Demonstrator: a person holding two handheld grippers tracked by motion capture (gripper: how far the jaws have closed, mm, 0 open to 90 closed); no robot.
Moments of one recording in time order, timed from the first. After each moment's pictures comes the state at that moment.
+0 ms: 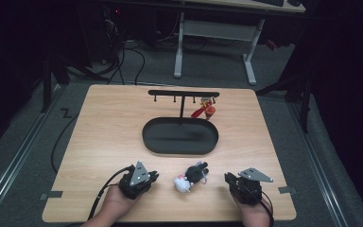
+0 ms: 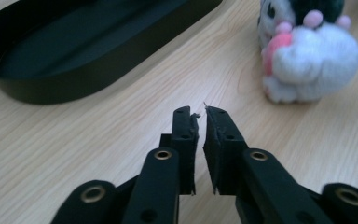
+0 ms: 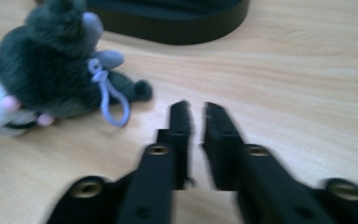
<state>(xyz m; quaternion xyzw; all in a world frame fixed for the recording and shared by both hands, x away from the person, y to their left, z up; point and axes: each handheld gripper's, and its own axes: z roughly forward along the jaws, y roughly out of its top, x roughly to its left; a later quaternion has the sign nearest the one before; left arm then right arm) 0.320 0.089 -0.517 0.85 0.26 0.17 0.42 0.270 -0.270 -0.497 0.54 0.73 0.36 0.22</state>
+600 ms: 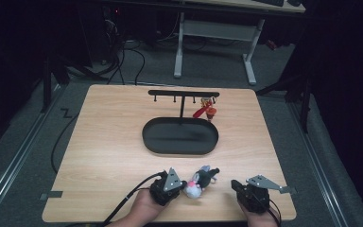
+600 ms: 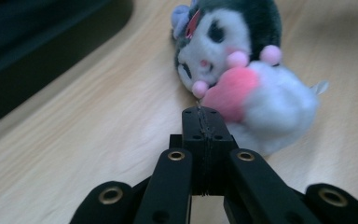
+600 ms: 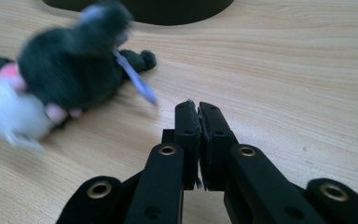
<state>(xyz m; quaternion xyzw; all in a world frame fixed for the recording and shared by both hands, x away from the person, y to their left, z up) 0.302 0.002 -0.524 0.87 0.21 0.11 0.43 0.249 -0.286 -0.499 0.55 0.72 0.36 0.21</state>
